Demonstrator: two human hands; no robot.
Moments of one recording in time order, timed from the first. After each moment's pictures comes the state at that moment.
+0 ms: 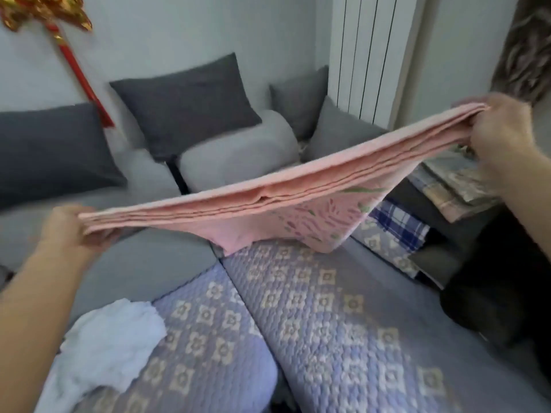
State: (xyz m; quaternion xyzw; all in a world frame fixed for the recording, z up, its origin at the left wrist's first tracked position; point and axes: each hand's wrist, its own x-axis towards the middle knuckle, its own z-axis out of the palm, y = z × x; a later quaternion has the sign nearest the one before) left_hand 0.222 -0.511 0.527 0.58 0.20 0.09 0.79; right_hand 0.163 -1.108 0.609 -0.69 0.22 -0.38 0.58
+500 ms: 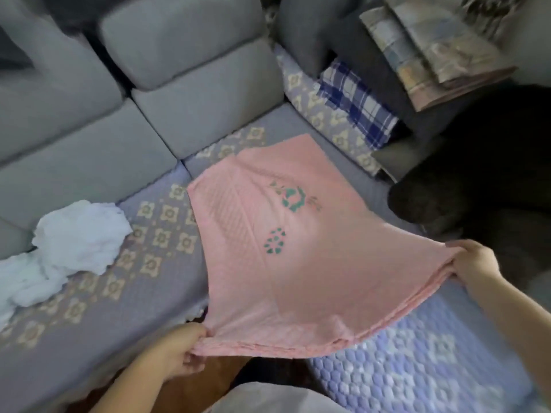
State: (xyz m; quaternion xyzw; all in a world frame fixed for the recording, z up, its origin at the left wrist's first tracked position) left_hand -0.077 -0.732 0.224 0.66 0.47 -0.43 0.39; right_hand -0.083 -1.296 0.218 -0.73 0.54 0.02 0.41
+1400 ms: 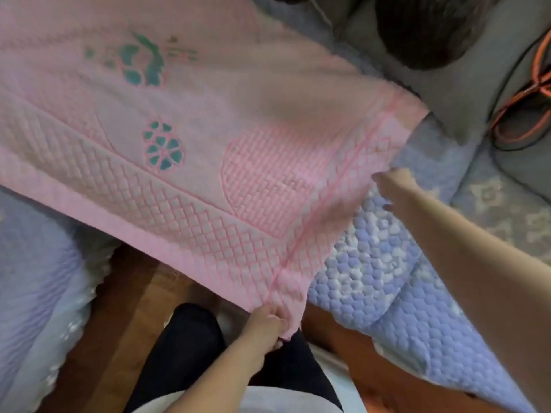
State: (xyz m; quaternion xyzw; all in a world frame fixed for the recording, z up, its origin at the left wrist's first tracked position) left_hand -0.281 -0.965 0.008 0.64 0.28 -0.67 0.25; right_hand -0.248 -1.307 -0.007 -0.56 0.70 0.16 0.42
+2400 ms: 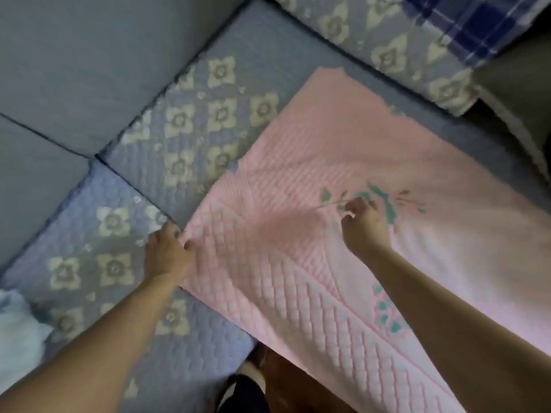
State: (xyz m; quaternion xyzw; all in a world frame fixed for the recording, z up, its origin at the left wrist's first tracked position) left_hand 0.360 -0.695 -0.068 0.96 0.03 -0.25 0.12; right_hand 0.214 -1.024 -0.024 -0.82 0.45 0.12 0.32
